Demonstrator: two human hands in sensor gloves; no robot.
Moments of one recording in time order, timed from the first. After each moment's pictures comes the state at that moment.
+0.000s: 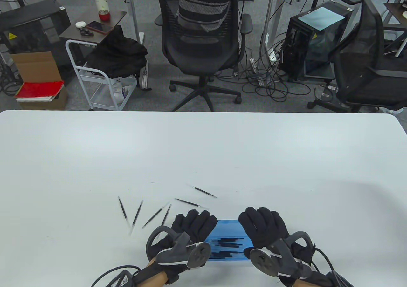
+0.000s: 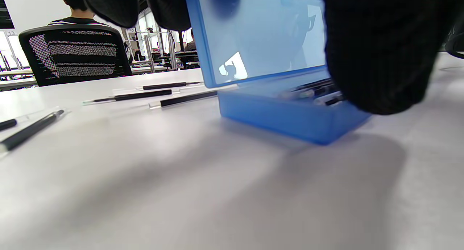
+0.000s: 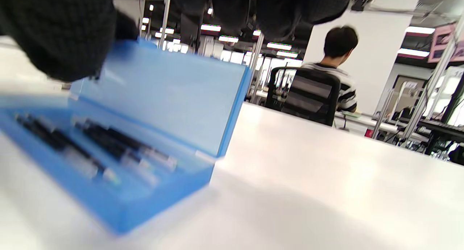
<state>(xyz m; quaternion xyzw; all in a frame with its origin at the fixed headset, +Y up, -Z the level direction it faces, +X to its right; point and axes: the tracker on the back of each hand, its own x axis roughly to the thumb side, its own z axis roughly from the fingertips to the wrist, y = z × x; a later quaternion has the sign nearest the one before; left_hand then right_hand) -0.074 -0.741 -0.262 -0.03 -0.32 -0.07 0.94 0.146 -0.706 -0.243 -0.28 0.06 -0.95 0.09</state>
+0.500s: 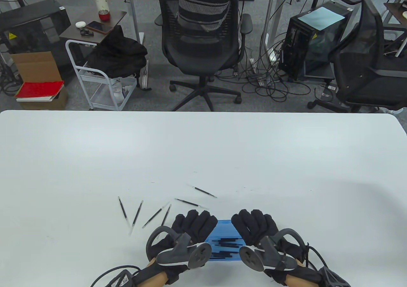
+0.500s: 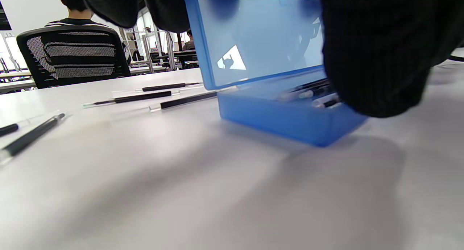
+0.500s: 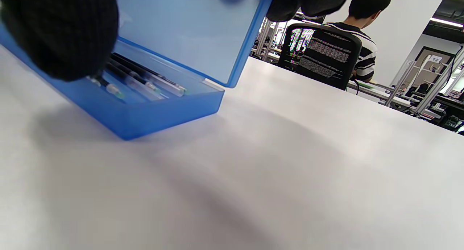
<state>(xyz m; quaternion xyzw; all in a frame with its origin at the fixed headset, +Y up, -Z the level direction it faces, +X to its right) -0.073 -0.738 -0.262 -0.04 -0.33 -0.07 0.94 0.136 -0.733 -0.255 -0.29 -0.01 -0.95 0.14</state>
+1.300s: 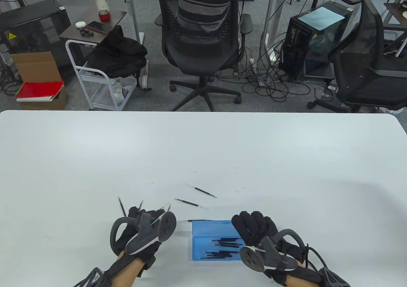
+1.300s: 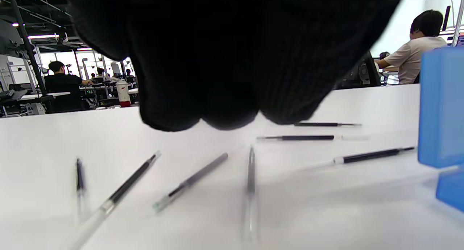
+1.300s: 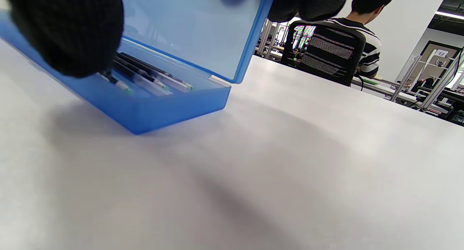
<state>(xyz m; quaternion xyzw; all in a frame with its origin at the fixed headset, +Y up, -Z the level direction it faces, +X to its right) -0.155 -0.707 -0.291 -0.02 -0.08 -0.05 1.00 0.137 -0.734 -0.254 -0.29 -0.01 -0.95 0.13</state>
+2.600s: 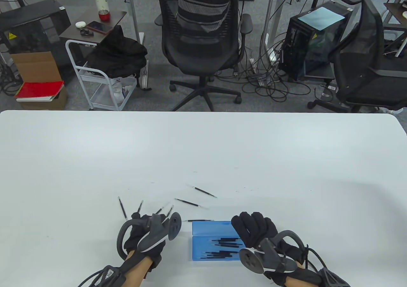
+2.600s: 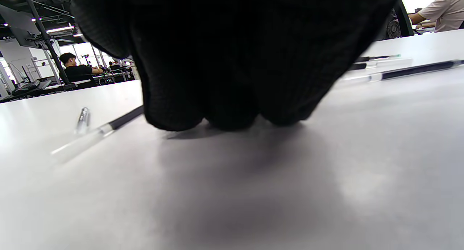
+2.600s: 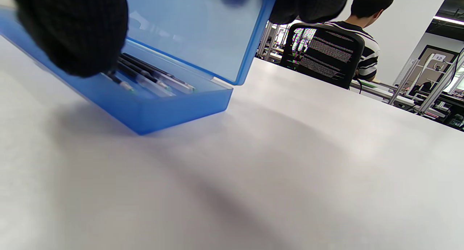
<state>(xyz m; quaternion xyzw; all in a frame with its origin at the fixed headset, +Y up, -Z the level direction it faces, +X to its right) -0.148 -0.743 -0.303 -0.06 -0.04 -0.09 0.99 0.136 -0.735 -0.251 -0.29 -0.01 -0.95 0.13</state>
